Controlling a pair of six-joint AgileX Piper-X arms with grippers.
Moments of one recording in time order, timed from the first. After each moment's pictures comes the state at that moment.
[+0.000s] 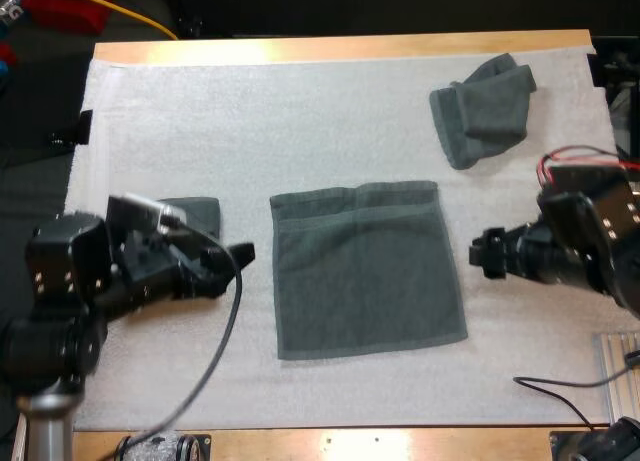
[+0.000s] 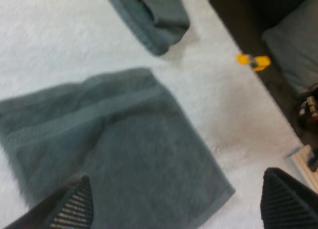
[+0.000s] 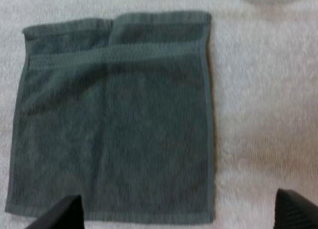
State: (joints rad) left arm 0.03 0.76 -1.00 1.08 0.74 -1.84; right arm 0.56 1.03 -1.27 1.37 0.03 -1.39
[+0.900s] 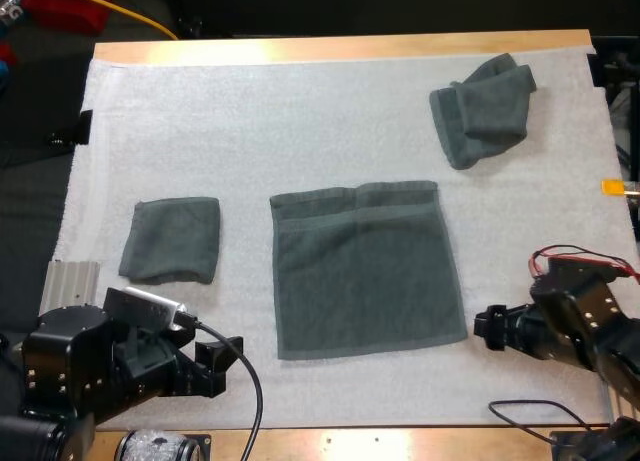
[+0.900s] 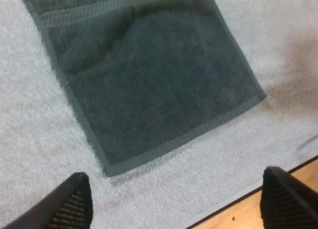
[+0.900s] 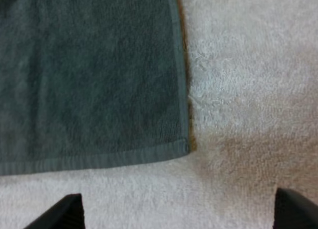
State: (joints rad) left arm -0.10 0.54 -0.98 1.44 0.50 -1.83; right arm 0.59 0.79 -0.70 1.12 -0.03 -1.24
